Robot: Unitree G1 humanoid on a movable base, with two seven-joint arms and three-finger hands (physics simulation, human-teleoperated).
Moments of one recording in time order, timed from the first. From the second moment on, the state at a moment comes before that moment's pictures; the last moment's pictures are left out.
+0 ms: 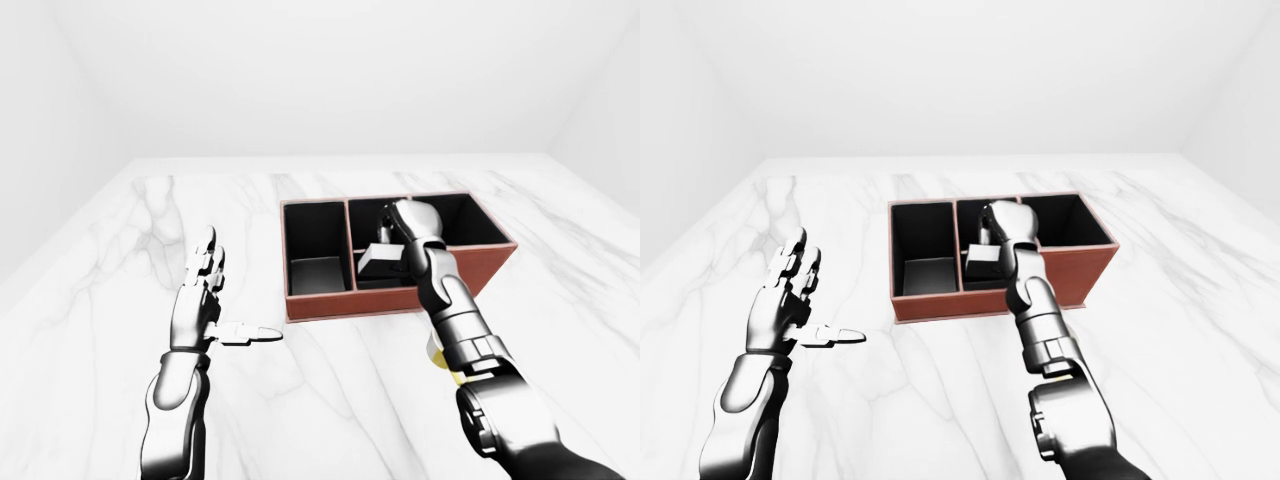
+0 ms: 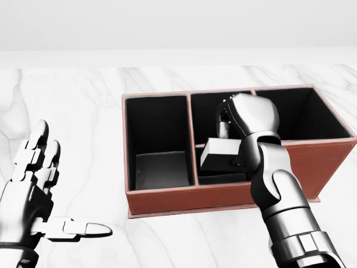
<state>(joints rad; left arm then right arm) 0.07 0.05 0.16 -0.34 -0.02 0.09 -0.18 -0.72 -0.17 0.02 0.61 -1.08 0.09 -0.05</state>
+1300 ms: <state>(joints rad) 0.07 0.05 0.16 -0.34 -0.02 0.09 -0.18 -0.87 -0.17 0.06 1.04 -1.03 0.09 -0.32</state>
